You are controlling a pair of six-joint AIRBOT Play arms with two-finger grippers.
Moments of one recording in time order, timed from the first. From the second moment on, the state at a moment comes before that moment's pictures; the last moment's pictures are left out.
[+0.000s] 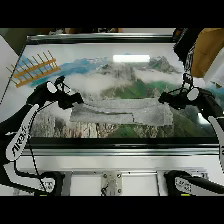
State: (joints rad) left arm -0.05 -1.61 1.25 1.20 -0.96 -1.66; right arm -0.09 -1.33 1.02 -1.32 0.81 1.72
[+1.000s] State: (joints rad) left arm -0.22 -1.30 1.09 1.20 -0.99 -1.71; right arm -0.67 -1.72 1.14 -0.77 1.29 1.00
